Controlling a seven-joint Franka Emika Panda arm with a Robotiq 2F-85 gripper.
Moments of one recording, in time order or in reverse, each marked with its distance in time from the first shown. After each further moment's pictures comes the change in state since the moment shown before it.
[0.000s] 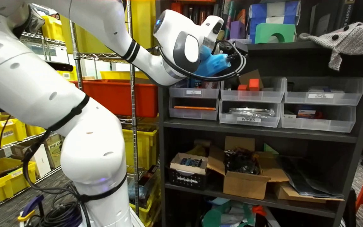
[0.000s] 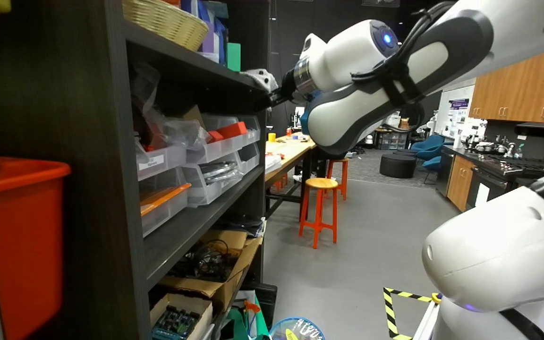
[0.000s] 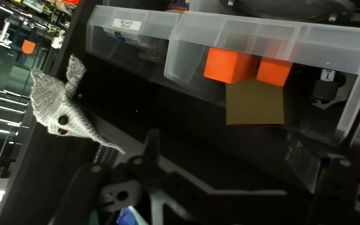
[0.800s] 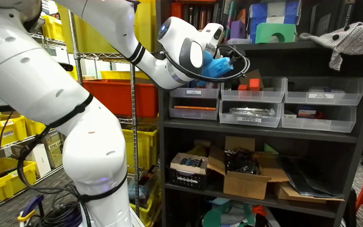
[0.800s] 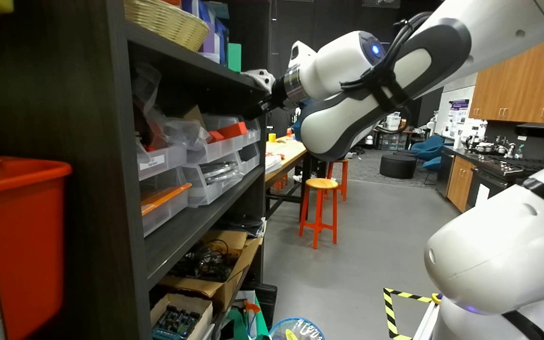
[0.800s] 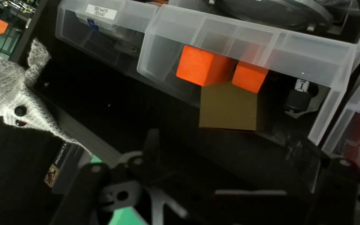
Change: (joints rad) arm 0.032 0.089 -0.001 0.022 -0.027 0.060 -0.073
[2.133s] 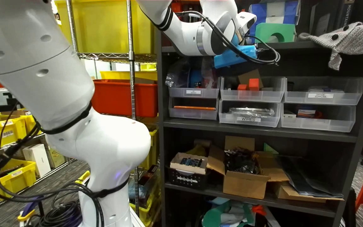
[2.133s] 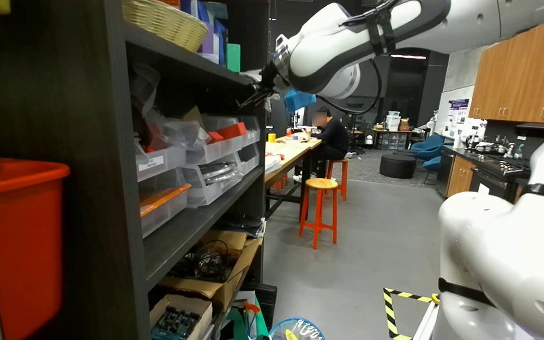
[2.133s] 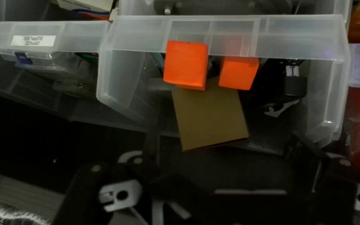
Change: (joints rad) arm 0.804 0.108 -0.729 0.352 0.060 -0.497 -0.204
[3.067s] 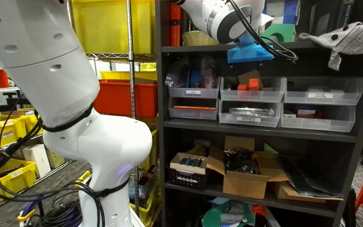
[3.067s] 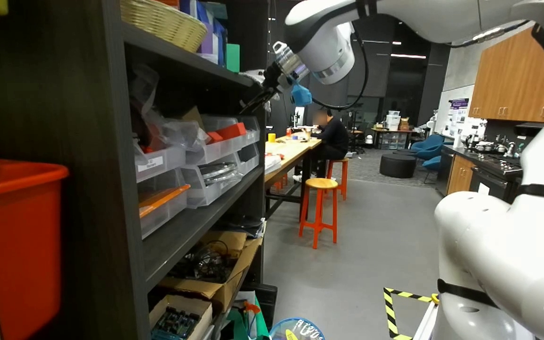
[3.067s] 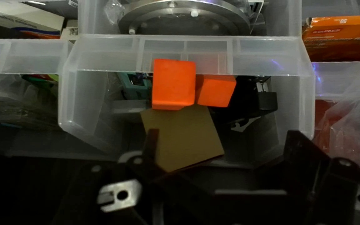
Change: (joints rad) arm 0.057 0.071 -0.080 0.174 0.492 -0.323 -0.498
